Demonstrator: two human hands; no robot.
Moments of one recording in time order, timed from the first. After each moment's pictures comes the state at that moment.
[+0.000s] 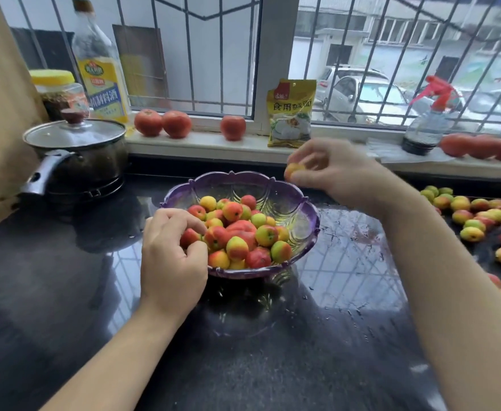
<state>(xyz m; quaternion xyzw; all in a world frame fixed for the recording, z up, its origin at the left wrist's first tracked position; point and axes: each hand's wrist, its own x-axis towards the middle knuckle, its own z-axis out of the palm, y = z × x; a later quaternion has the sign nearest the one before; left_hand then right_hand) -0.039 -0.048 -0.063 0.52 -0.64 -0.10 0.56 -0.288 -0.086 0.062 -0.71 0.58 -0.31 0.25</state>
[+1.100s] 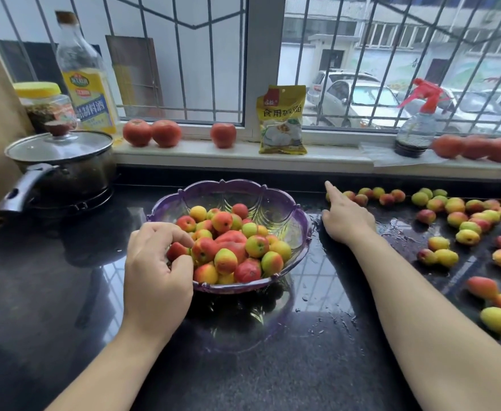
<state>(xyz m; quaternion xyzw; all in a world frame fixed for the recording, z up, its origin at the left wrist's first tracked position) -0.039 -0.049 -0.062 0.51 -0.65 -0.09 0.56 -0.366 -0.167 -0.062 -0.59 0.80 -0.14 0.04</state>
